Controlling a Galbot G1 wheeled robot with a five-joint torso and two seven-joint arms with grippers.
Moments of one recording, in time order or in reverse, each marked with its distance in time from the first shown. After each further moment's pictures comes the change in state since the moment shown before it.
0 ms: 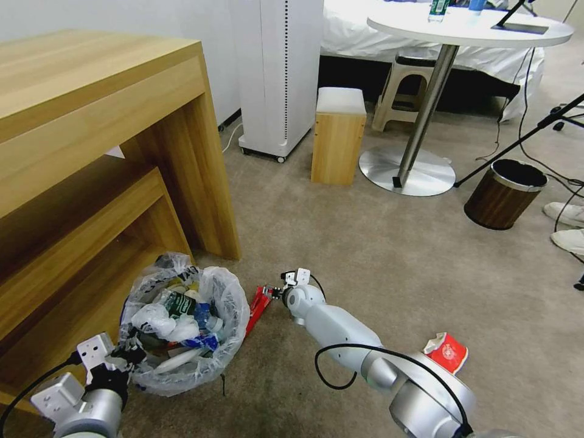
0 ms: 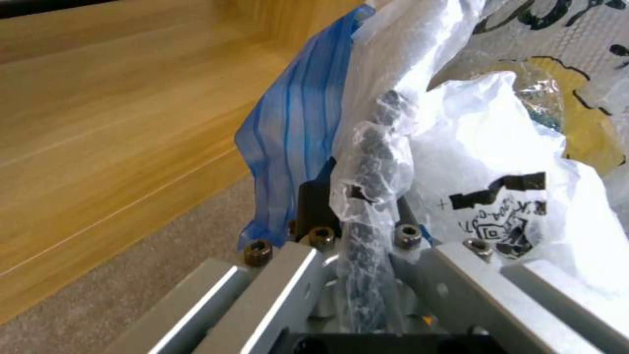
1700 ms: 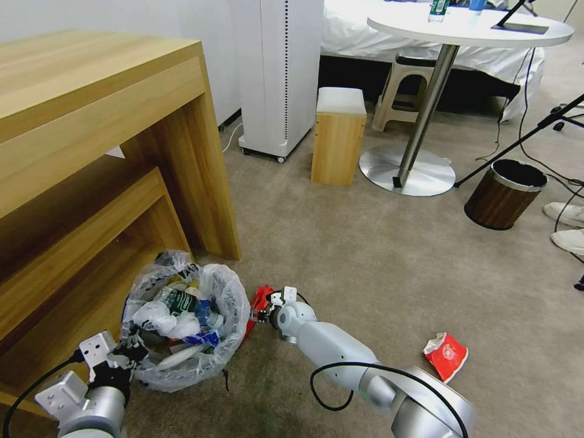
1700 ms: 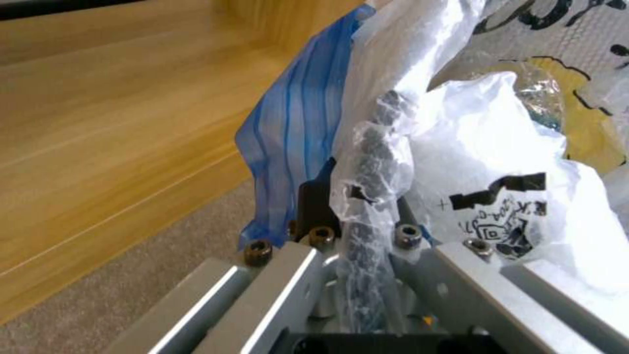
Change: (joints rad) left arm -0.011 -0.011 0.006 0.021 0.015 -0.032 0.012; right arm -0.080 0.000 -0.110 0.071 0.059 -0.085 -0.008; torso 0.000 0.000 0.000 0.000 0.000
